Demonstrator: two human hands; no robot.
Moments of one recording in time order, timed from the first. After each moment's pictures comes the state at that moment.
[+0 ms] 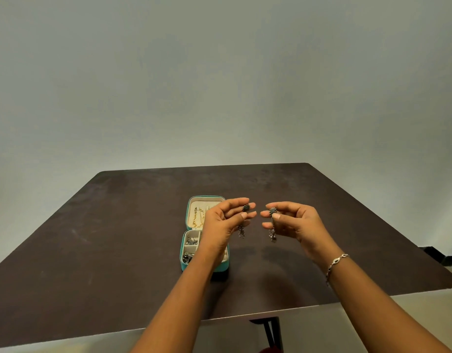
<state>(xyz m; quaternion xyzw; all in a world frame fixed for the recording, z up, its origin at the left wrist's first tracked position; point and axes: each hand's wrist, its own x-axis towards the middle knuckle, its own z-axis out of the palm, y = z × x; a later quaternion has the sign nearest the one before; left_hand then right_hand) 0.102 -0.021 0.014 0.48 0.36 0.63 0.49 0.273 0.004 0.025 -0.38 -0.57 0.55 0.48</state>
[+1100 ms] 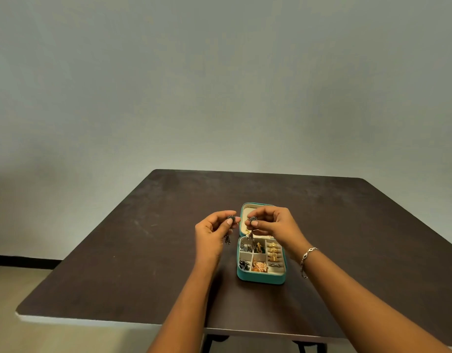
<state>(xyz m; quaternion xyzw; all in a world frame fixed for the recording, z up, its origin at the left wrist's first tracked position) -0.004 -0.045 -0.007 0.42 0.47 0.71 0.31 0.133 0.023 0.019 -0.34 -0.67 0.53 0.39</state>
